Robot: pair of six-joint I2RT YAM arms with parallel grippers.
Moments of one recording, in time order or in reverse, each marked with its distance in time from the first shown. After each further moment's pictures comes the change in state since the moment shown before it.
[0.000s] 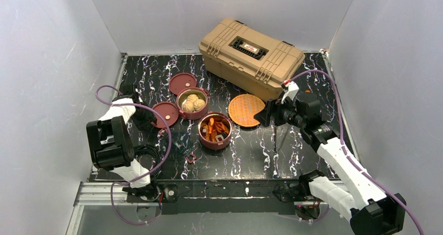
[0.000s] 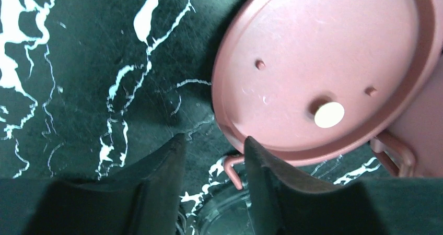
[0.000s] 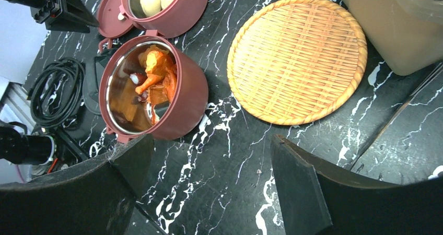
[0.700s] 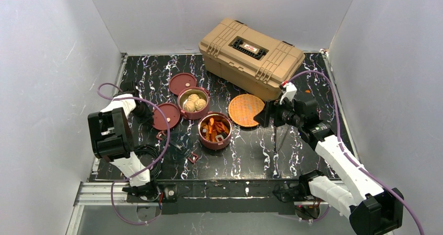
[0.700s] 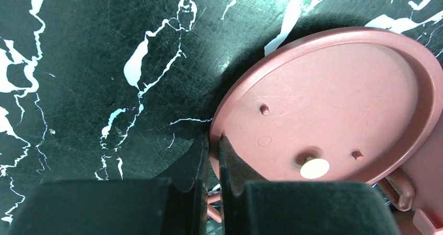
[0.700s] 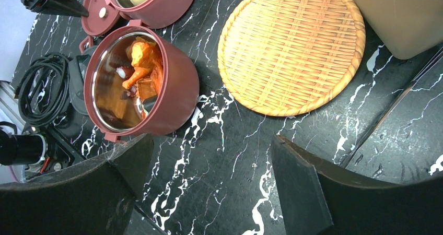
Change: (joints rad) left arm 0.013 0.135 0.079 0.022 0.018 0.019; right arm 0.000 0.035 -0.012 -0.011 0.019 -0.006
